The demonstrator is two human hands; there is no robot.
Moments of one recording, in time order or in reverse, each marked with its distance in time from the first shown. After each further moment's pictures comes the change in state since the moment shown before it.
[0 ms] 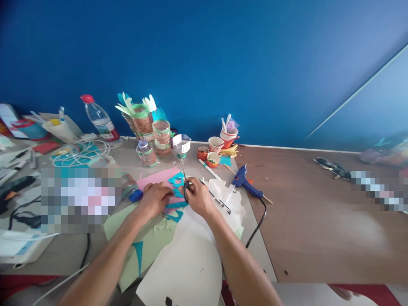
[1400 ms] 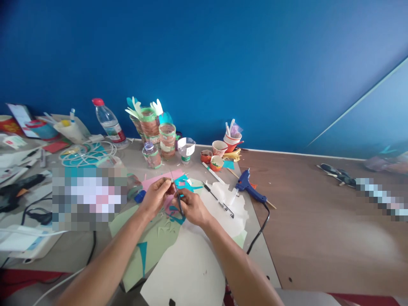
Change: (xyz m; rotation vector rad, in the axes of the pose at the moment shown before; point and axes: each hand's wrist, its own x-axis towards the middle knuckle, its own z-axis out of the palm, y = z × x) left_hand 0.009 0.014 0.000 -1.157 0.197 -0.210; right_hand -0.010 -0.003 0.023 0.168 -0.287 0.011
